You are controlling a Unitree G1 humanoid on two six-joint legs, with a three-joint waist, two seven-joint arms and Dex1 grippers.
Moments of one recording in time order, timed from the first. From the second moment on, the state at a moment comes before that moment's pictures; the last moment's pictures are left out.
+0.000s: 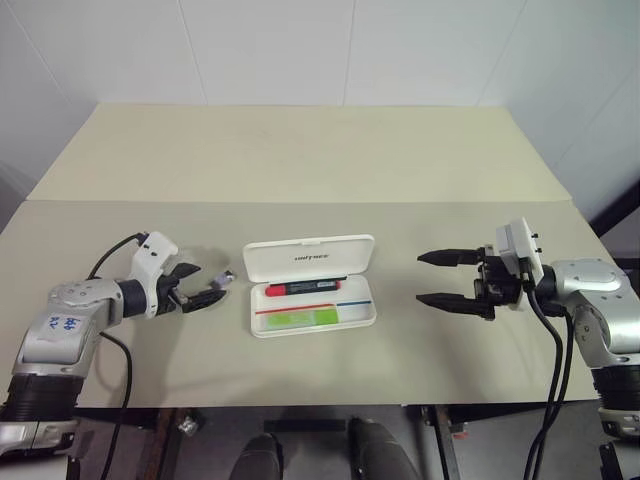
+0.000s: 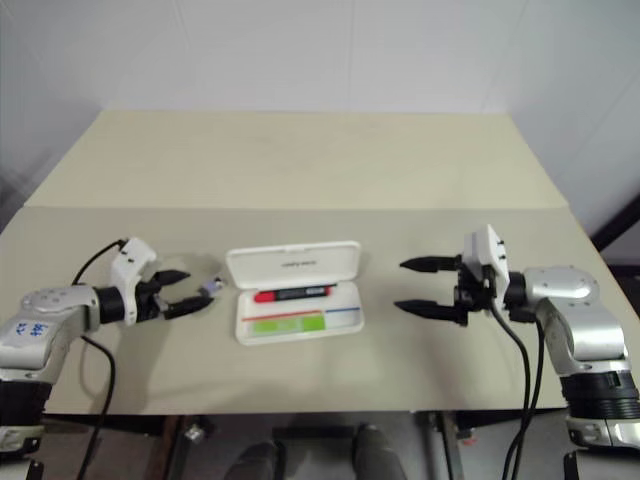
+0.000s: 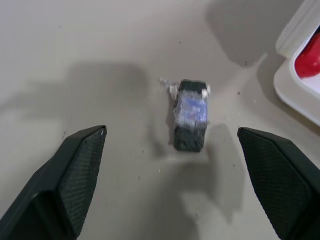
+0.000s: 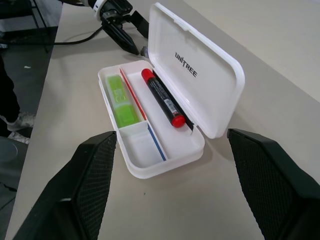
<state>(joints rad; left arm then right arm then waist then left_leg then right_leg) -0.38 0.81 0.11 0.12 -0.31 0.58 -0.86 -0.42 -0.78 -0.09 0.04 0.53 0.27 1.36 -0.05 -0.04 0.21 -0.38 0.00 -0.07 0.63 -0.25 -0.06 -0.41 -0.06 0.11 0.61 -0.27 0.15</state>
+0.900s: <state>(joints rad) -0.48 0.74 0.04 0.27 -0.23 0.48 -0.90 -0.42 -0.76 -0.08 0.04 0.50 0.26 1.32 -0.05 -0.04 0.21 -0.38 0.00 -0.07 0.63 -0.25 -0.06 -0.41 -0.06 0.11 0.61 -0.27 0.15</state>
